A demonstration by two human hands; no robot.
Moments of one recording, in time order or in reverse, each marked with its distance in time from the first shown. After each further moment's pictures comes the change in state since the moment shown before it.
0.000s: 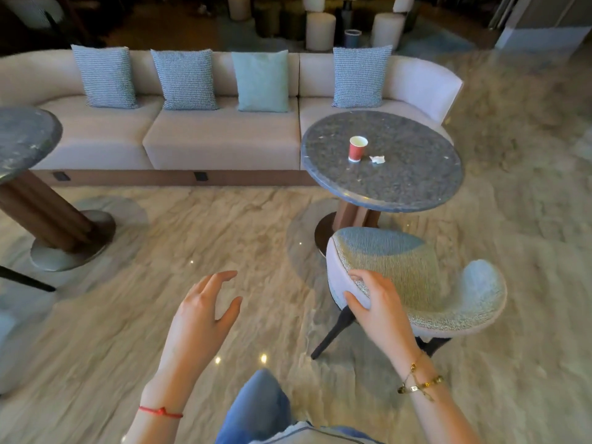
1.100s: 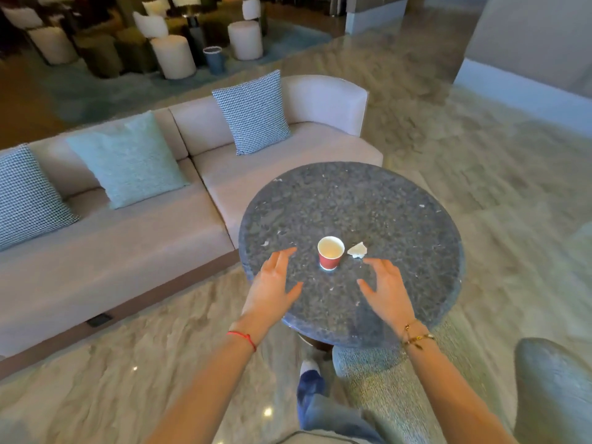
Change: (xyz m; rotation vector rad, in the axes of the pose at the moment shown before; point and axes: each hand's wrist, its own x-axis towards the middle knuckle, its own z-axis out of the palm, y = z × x) left_hand 0.685 0.090 0.201 -0.091 -0.442 0.580; right_hand 0.545 0.135 0.033 -0.061 0.265 0.493
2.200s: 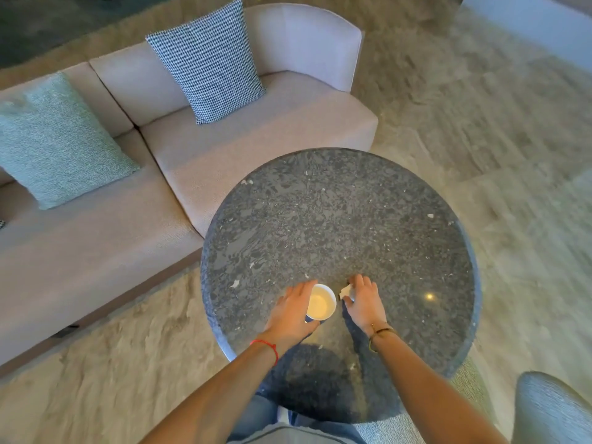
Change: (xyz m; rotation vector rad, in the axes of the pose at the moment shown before) left_hand 0.190 -0.036 0.114 0.058 -0.535 -0.087; right_hand 0.187 0.082 0.092 -0.157 -0.260 0.297
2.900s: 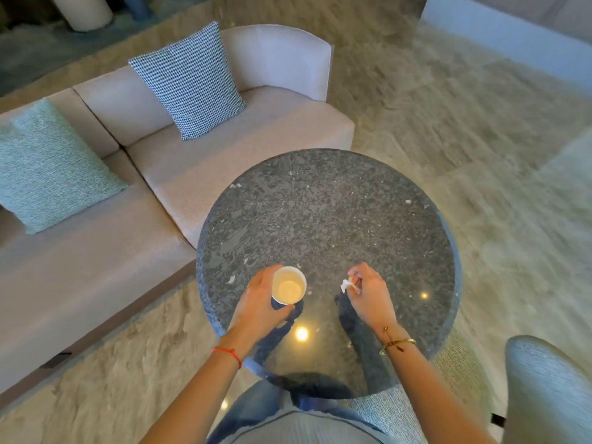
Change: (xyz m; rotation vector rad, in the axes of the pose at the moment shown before) left_hand -0.058 -0.022 -0.035 -0.206 0.235 0.016; right_hand -0.071 -0.008 -0.037 0.306 0.211 -0.056
